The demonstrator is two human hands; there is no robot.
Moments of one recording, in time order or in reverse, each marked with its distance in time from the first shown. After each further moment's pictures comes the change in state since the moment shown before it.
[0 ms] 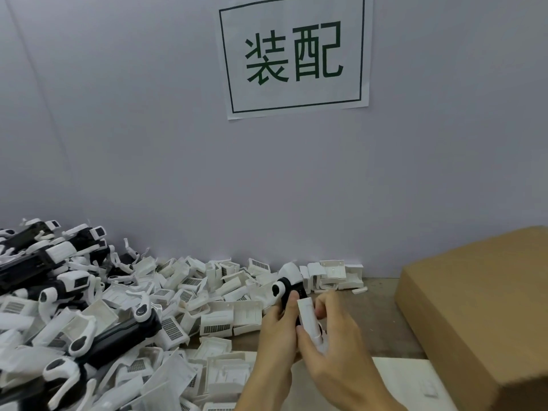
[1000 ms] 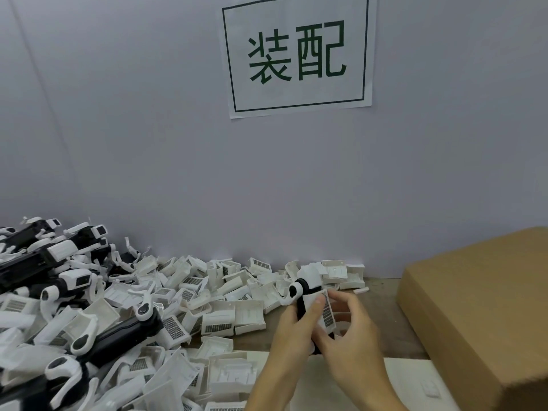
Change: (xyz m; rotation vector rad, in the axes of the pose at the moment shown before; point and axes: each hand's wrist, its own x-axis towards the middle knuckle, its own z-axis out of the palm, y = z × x) left_hand -0.009 0.001 0.009 0.055 -0.206 0.095; right_hand 0.005 0.017 0.006 0.210 0.215 0.259
